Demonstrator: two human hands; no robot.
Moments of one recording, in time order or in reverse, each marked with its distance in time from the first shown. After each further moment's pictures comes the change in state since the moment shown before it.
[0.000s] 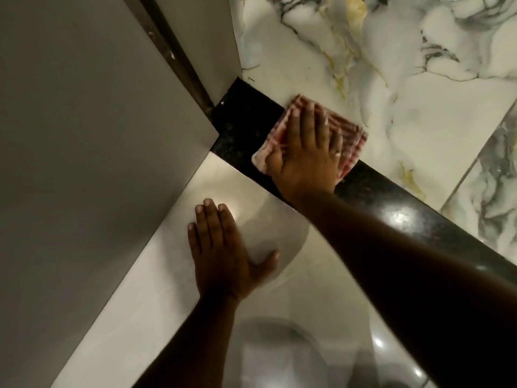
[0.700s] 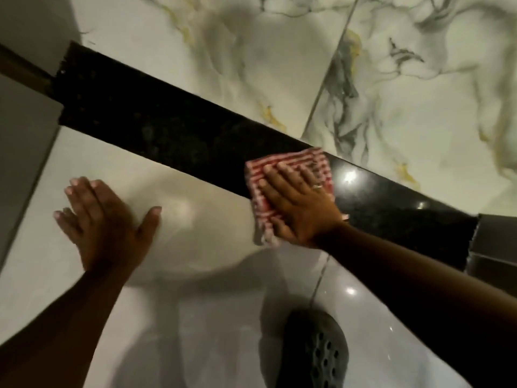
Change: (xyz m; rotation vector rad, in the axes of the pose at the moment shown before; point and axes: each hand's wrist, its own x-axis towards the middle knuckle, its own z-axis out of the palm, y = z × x) left_hand -0.015 0.019 -0.001 0.068 0.068 -0.012; right_hand -0.213 0.217 0.002 -0.106 0.006 -0.381
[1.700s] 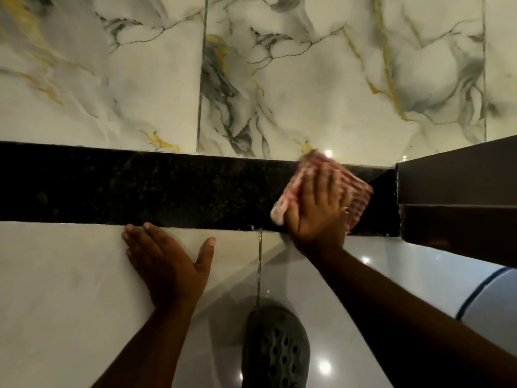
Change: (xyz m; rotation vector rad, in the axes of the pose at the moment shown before) left_hand -0.088 0.186 0.028 -0.055 -0.081 0.210; right_hand -0.131 0.043 0.007 0.127 0.126 0.988
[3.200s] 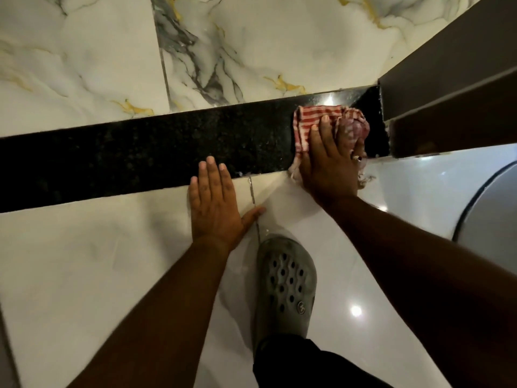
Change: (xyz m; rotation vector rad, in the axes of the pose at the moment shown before) left_hand -0.018 0.058 -0.020 0.366 -0.302 0.581; right_hand -0.039 0.034 -0.010 0.103 -0.064 0.153
